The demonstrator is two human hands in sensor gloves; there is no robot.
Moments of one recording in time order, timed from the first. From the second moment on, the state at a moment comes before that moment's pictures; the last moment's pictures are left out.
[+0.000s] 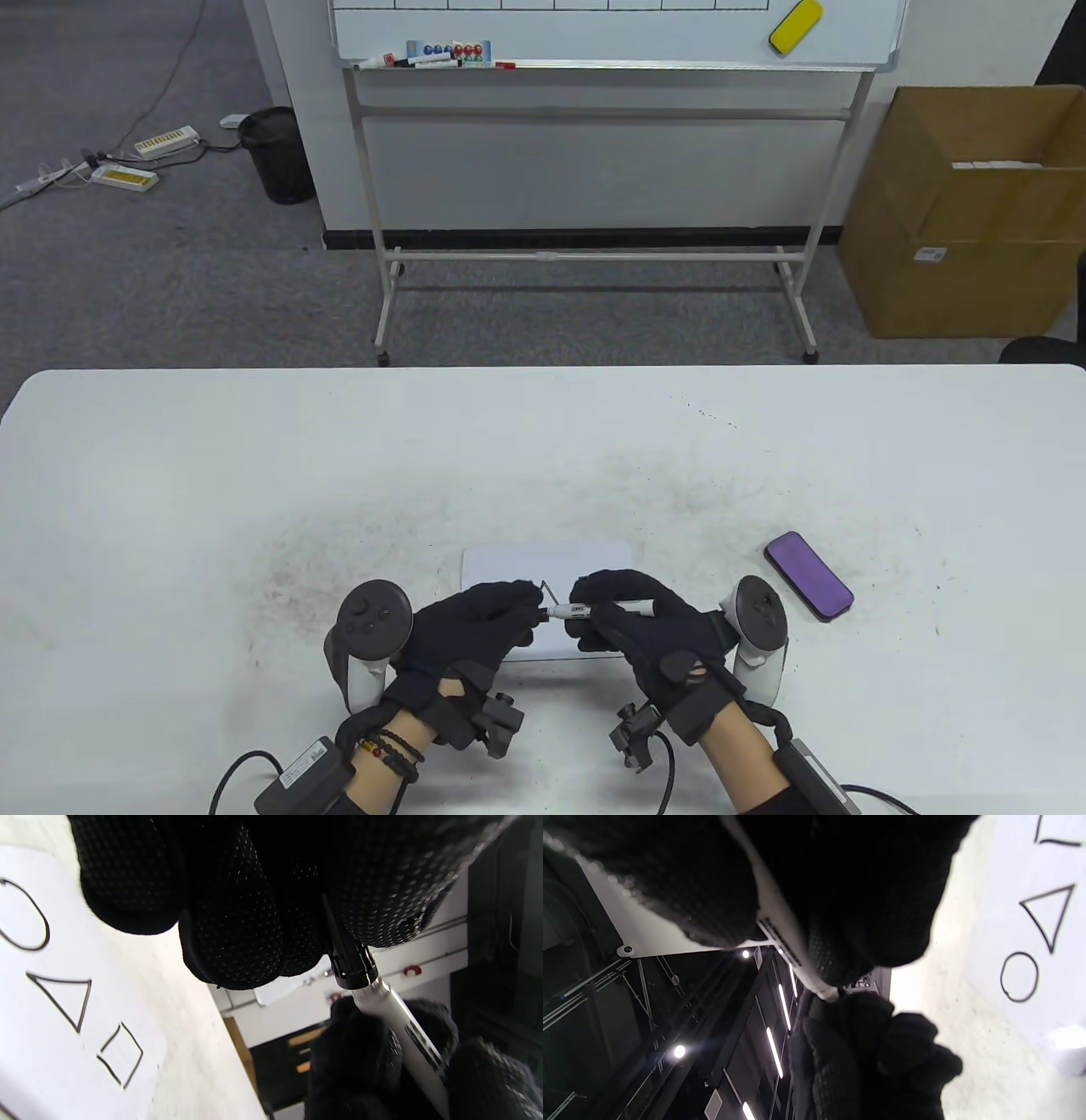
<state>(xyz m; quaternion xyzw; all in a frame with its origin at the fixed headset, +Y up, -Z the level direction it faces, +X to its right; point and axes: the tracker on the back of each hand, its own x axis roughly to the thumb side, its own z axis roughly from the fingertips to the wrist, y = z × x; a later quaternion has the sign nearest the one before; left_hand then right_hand) -0.155 -0.716 -0.333 0.01 -0.09 0.58 0.81 0.122 -0.728 -0.336 0.10 0.09 0.64 0.76</state>
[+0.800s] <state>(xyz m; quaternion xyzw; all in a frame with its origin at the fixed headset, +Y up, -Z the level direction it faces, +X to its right) -0.148 -0.707 -0.334 -0.01 -0.17 0.59 0.79 0.114 -0.736 -0.340 0.10 0.15 0.59 0.78</state>
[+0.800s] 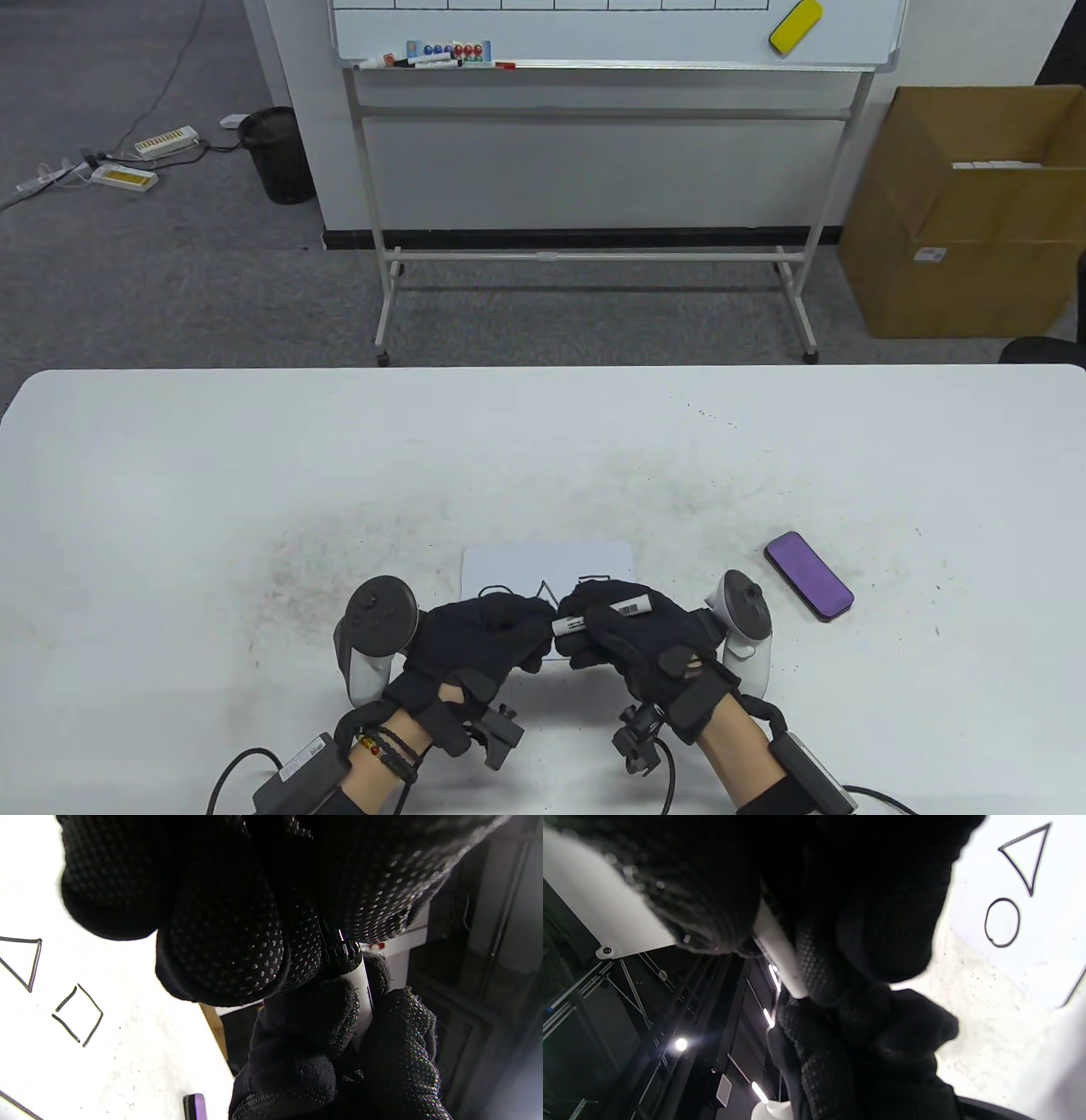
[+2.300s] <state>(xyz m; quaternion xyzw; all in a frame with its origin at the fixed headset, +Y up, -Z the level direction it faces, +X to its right) -0.198 -0.710 -0.320 0.02 -0.19 0.11 0.98 0.137 -0.725 -0.476 0.03 -0.07 0.99 -0.15</state>
